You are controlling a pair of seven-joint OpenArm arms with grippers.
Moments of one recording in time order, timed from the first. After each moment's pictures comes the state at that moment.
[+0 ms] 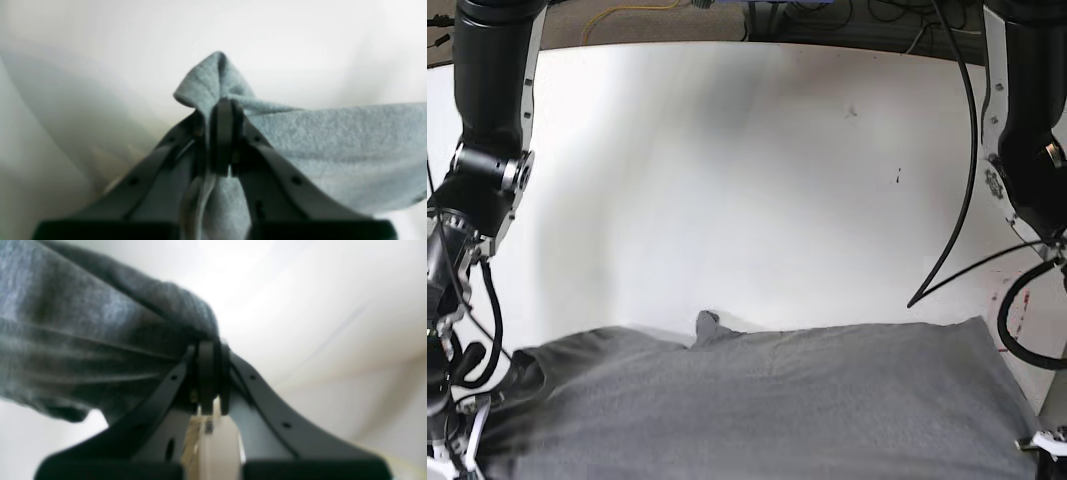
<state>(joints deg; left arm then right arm) -48.8 -22.3 -17.2 98.3 -33.1 -20.7 62.5 47.3 25.7 6.2 103.6 -7.1 40.5 -70.9</state>
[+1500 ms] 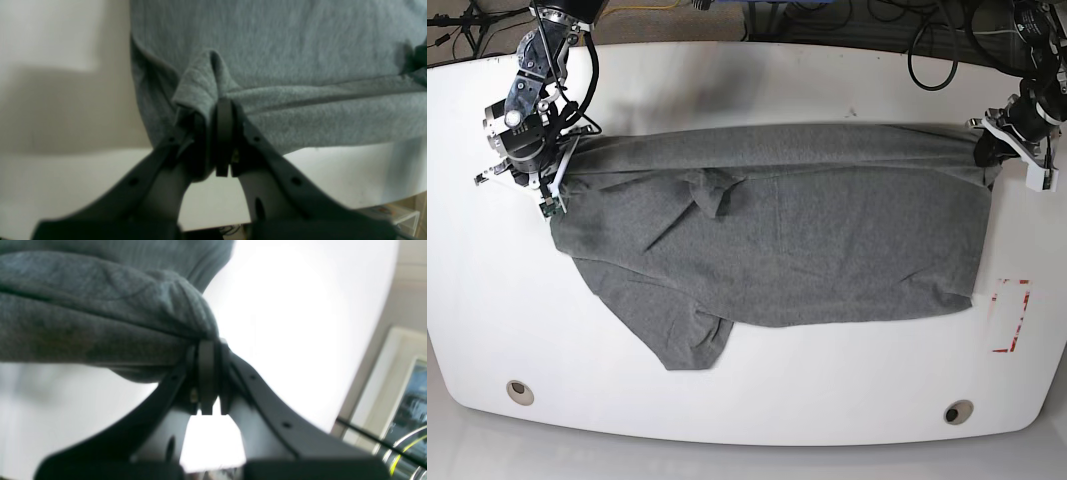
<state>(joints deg) 22.4 -22.2 -35.4 109.8 -48.8 -20.4 64.9 -9.3 7.7 24.8 114.2 -7.3 40.6 -70.3</state>
